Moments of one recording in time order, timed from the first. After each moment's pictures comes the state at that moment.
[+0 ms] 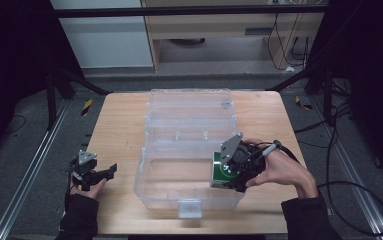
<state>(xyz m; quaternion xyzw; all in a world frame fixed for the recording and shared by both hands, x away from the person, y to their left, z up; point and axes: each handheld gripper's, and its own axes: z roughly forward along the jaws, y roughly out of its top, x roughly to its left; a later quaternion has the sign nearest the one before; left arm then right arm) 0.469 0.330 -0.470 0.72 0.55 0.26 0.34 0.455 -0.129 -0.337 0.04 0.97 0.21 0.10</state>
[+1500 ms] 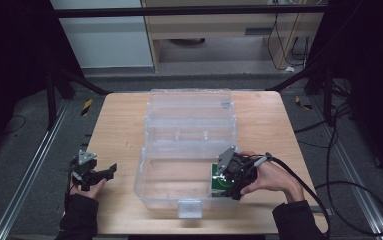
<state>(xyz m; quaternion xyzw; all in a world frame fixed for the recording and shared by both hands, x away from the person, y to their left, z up) 0.469 0.330 -0.470 0.72 0.55 0.26 0.34 0.466 -0.127 -0.405 0.05 0.98 0.20 0.07</state>
